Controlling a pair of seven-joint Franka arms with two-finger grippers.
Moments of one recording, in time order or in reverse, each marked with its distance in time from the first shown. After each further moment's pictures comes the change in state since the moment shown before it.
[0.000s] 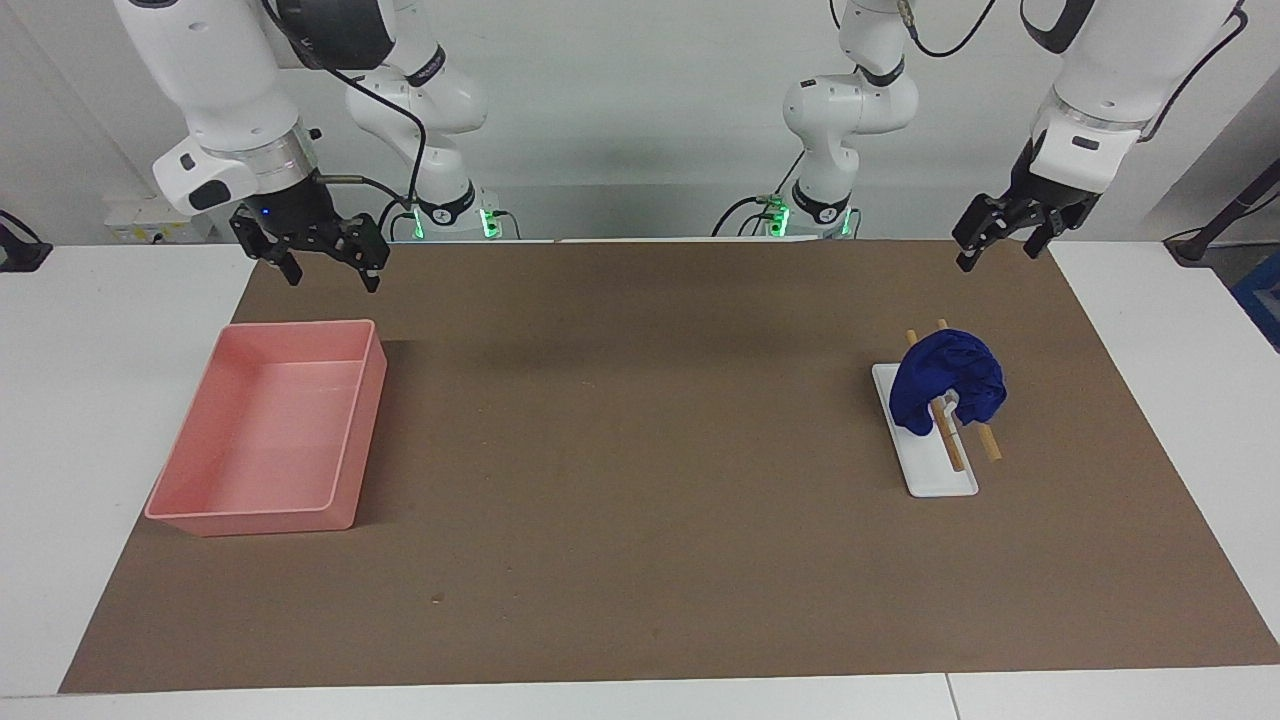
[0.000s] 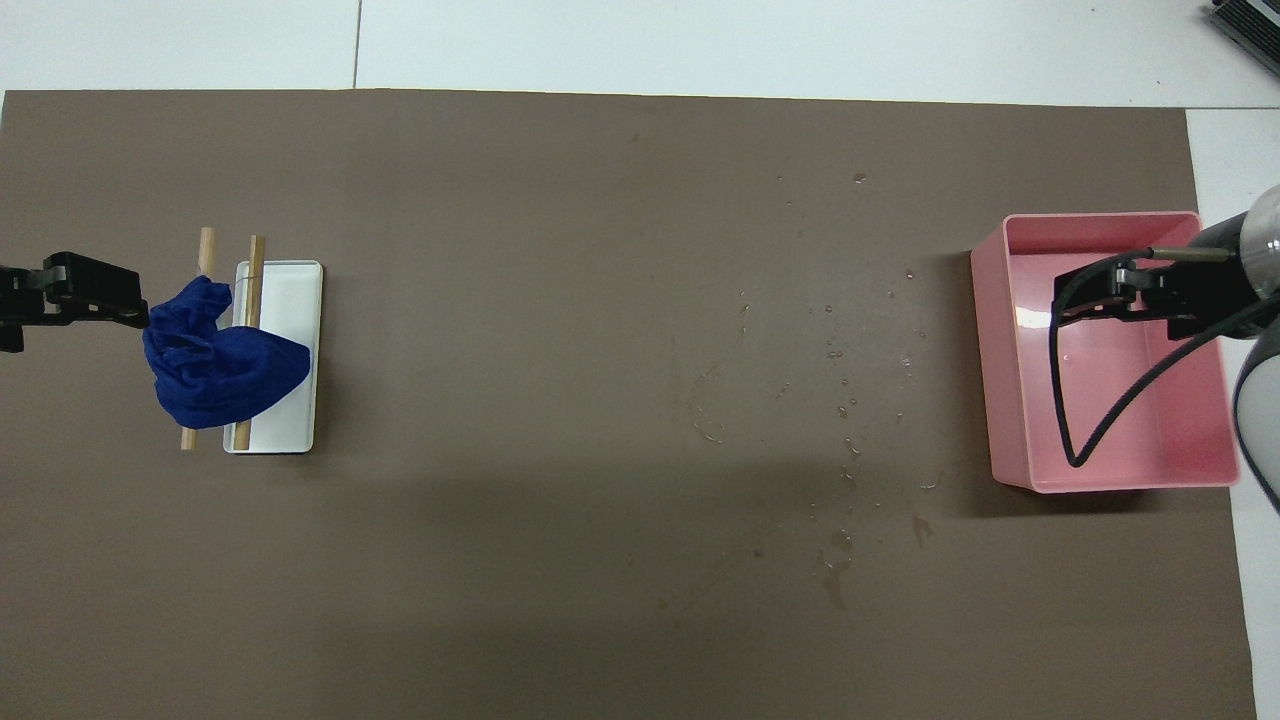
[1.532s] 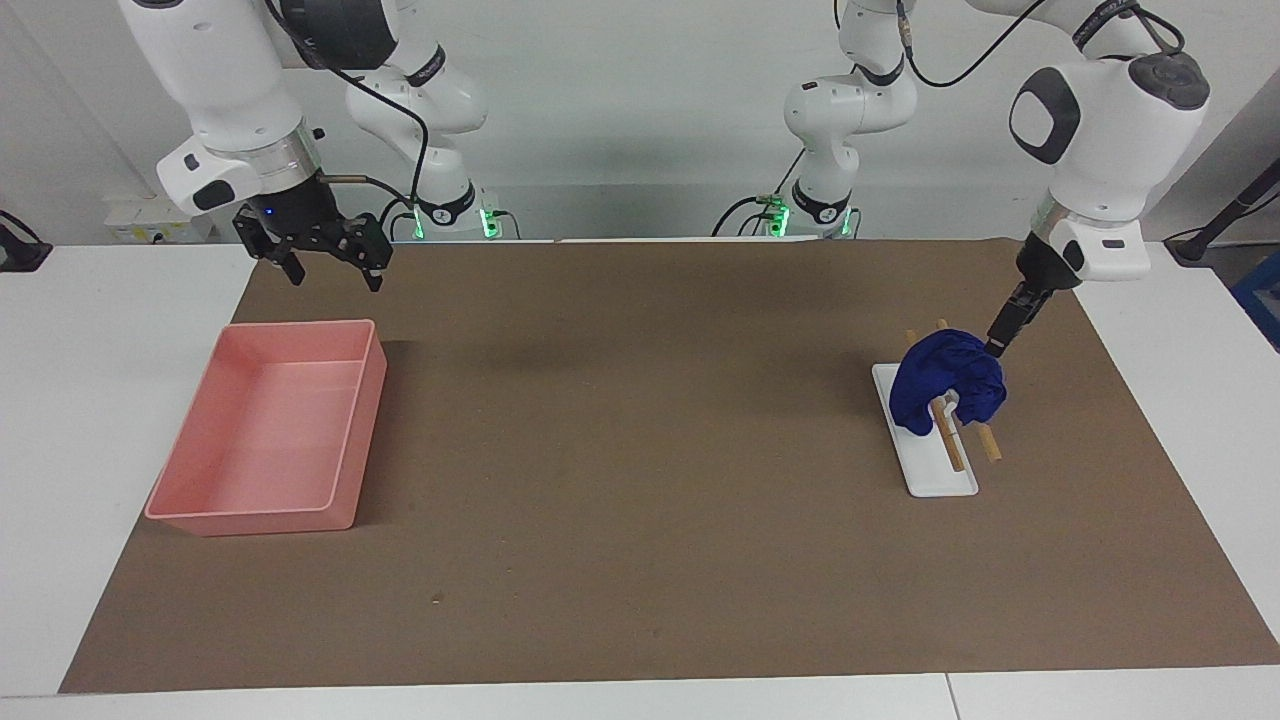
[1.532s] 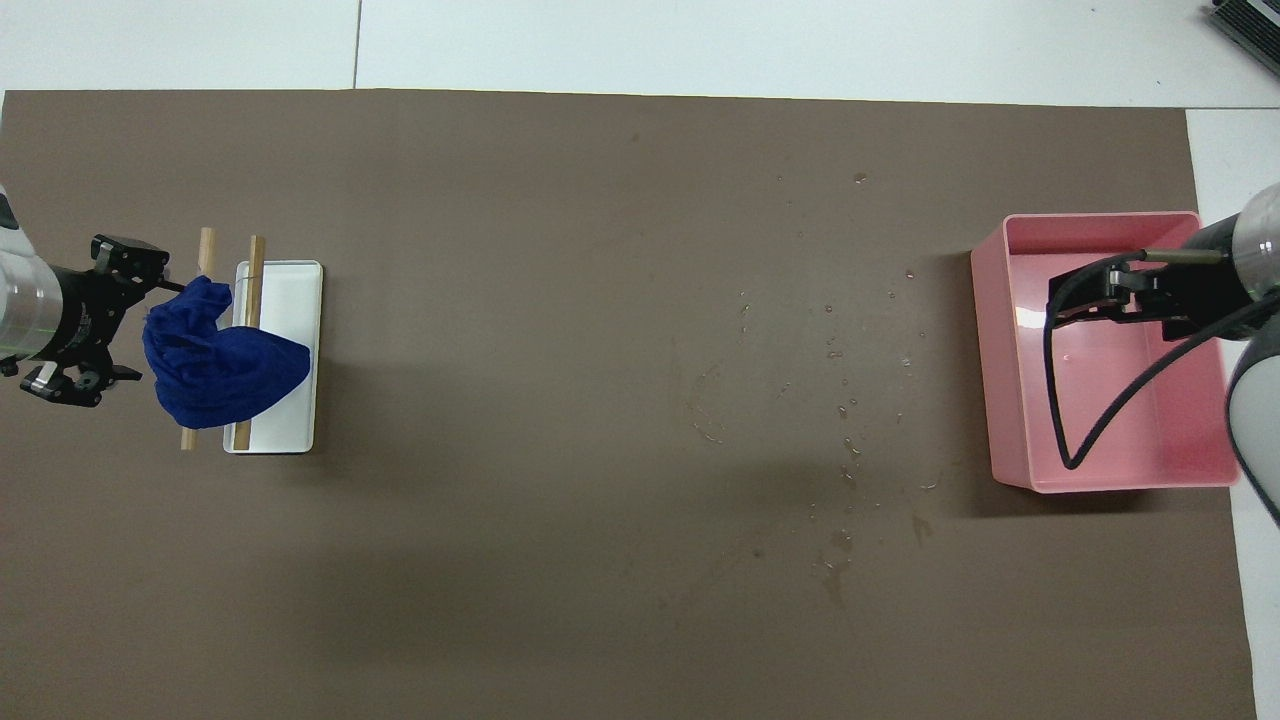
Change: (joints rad) left arm 0.085 0.006 0.002 -0.411 0.001 0.514 -0.927; right arm 0.002 0.000 0.005 -0.002 0.000 -0.001 0.000
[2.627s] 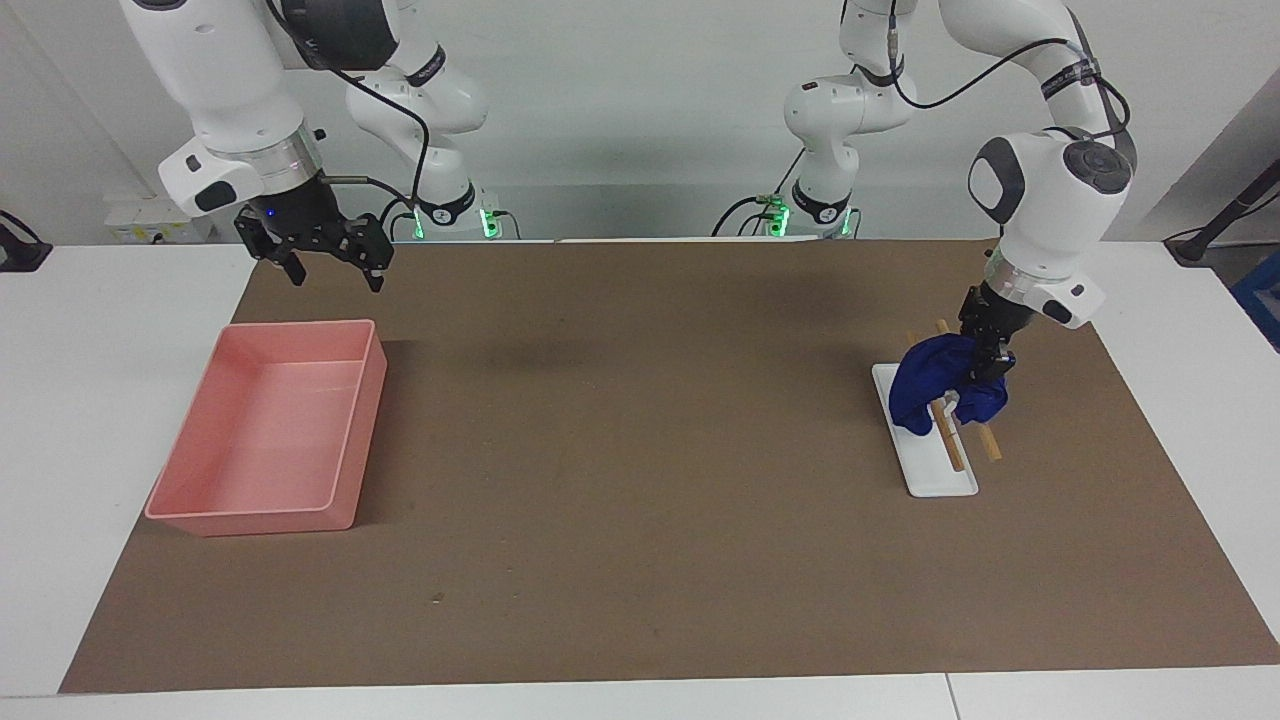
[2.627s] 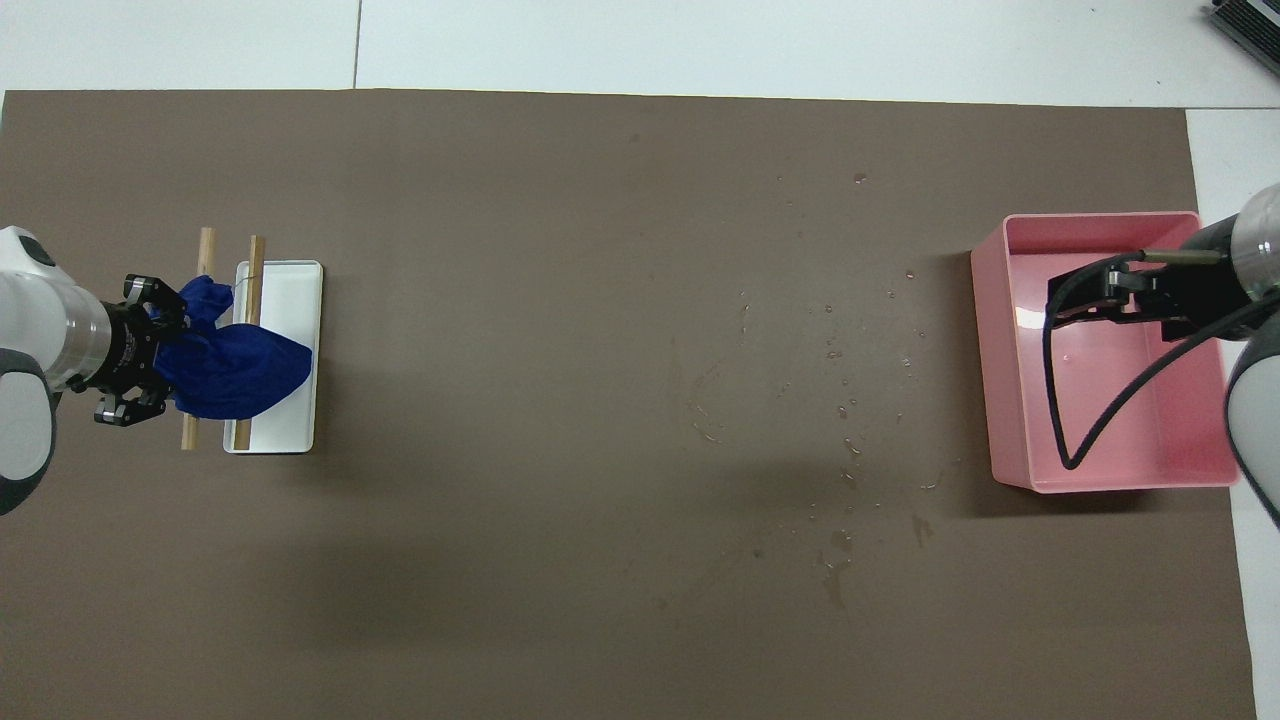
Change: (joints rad) left arm 0.010 0.011 0.000 -0.112 0.000 0.076 -0.197; right arm 0.000 0.000 0.000 -0.001 0.000 0.000 0.000
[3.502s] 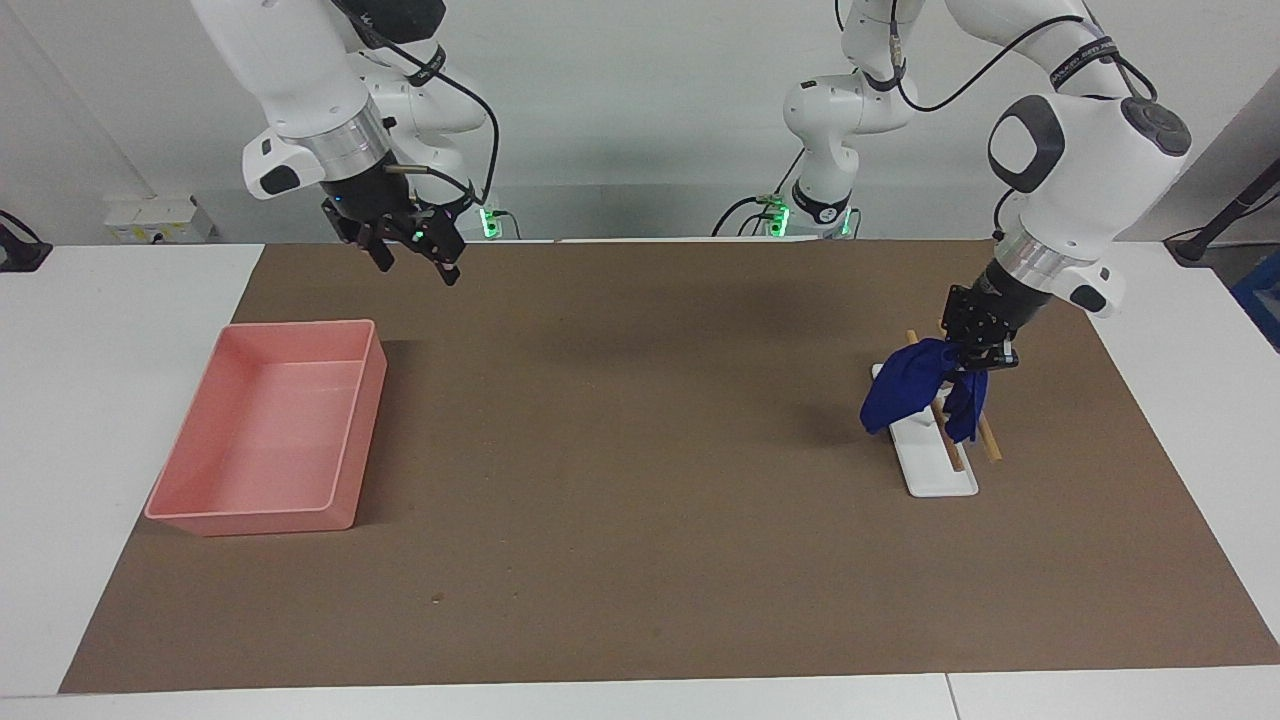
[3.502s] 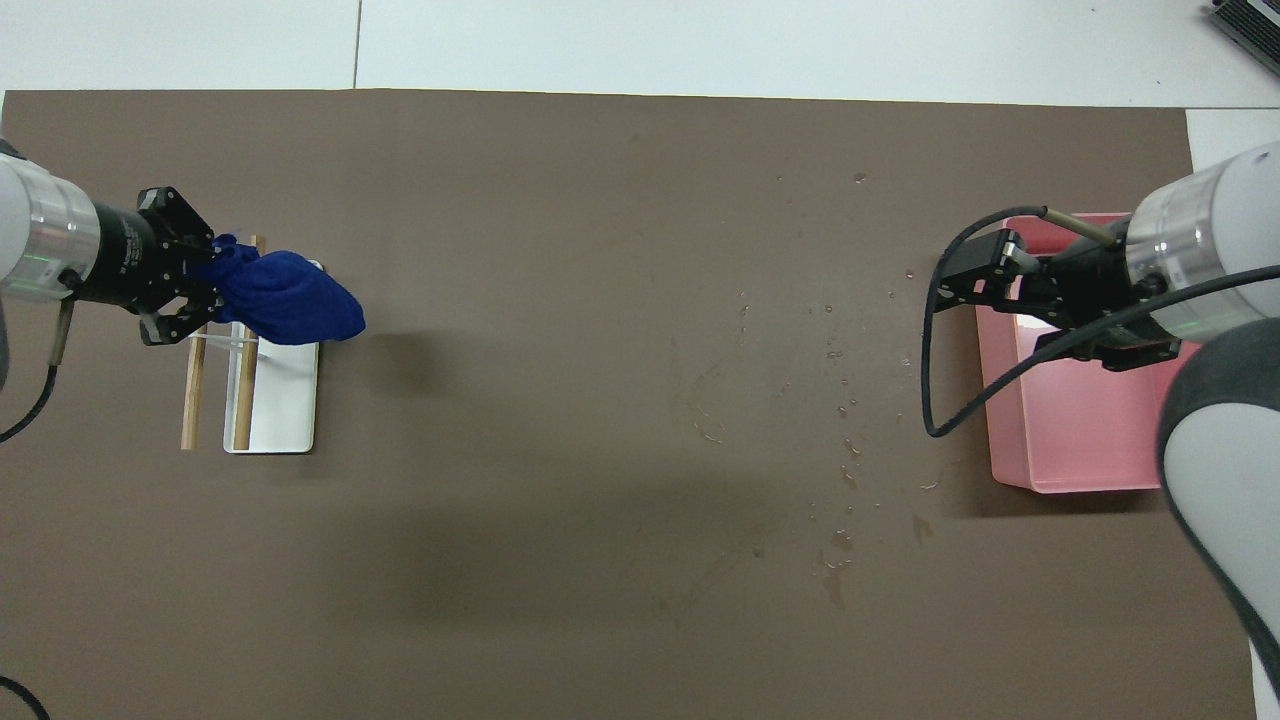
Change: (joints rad) left arm -0.094 0.097 -0.018 0.345 -0.228 -0.202 -0.266; right arm 0.053 0.000 0.074 0.018 0.197 0.050 0.469
